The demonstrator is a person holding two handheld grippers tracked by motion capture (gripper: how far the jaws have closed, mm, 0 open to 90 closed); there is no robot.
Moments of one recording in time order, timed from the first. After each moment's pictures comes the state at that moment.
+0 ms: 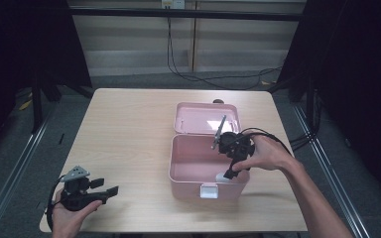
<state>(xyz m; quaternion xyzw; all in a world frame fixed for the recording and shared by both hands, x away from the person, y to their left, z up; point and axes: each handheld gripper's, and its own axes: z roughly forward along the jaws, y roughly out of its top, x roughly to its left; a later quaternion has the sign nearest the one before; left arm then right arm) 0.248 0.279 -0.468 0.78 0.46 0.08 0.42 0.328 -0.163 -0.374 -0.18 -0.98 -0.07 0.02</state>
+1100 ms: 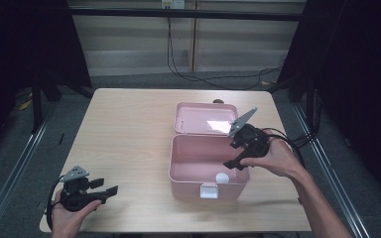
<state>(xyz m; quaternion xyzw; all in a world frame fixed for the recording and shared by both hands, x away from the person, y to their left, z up) 0.247 0.279 -0.467 0.78 0.47 0.08 0.42 0.312 -0.198 -0.350 -0.24 -0.94 -0.24 -0.06</state>
